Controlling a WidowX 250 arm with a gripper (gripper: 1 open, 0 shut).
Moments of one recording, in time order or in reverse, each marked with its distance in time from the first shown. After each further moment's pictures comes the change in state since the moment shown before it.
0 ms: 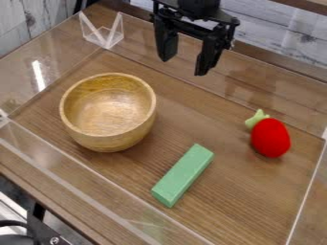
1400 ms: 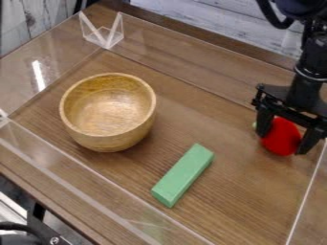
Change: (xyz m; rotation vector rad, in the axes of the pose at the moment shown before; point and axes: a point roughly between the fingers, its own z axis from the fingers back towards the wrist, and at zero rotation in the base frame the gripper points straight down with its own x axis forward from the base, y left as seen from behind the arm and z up) arm 0.048 -0.119 -0.088 0.002 -0.056 0.026
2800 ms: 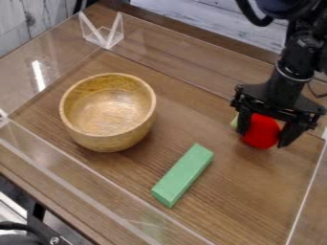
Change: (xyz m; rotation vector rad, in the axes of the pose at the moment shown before) arm -0.015 0.020 0.013 0.059 -0.076 0.305
